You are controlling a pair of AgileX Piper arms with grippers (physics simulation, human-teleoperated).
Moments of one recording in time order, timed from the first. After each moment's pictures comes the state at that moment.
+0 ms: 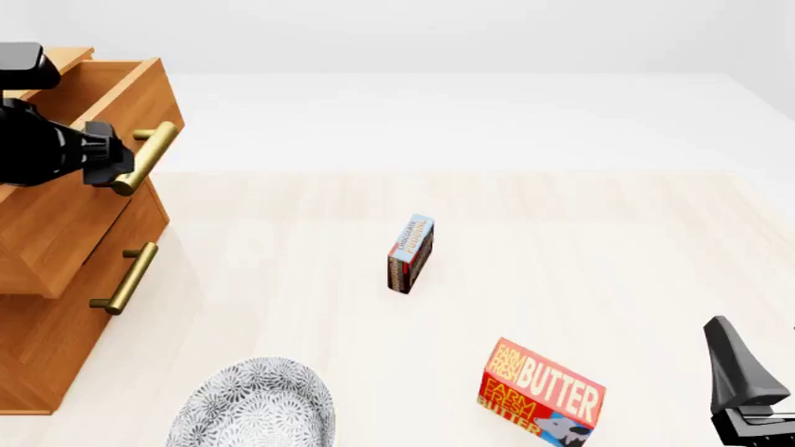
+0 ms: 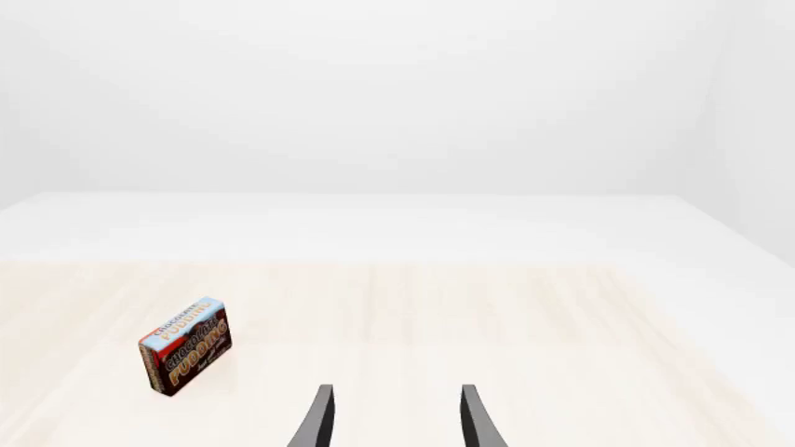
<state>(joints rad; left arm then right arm) 0.04 1.20 -1.16 0.77 0.01 0.00 0.00 -0.07 0.07 0.00</state>
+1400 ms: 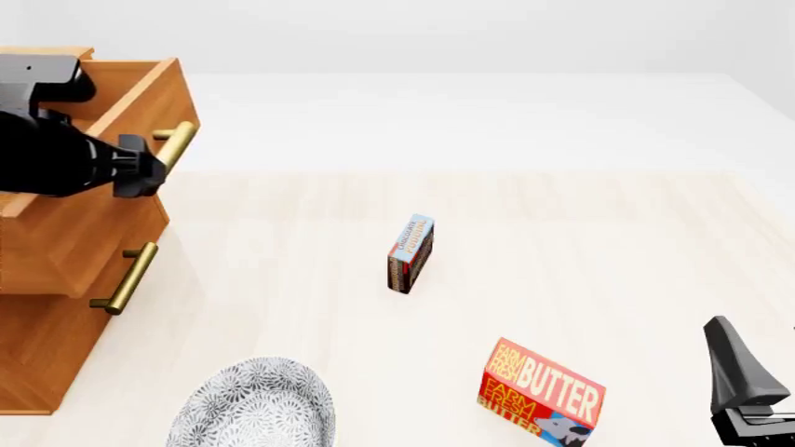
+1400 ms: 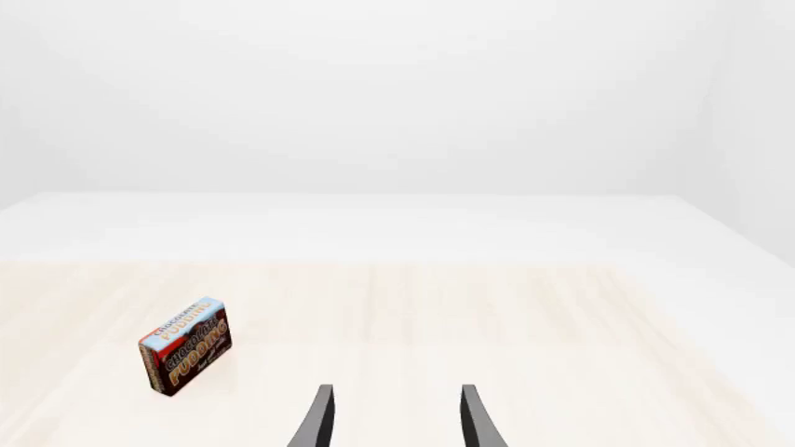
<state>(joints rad) -0.07 1.17 -1.13 0.77 -0.04 0.00 0.00 -0.07 0.07 0.00</state>
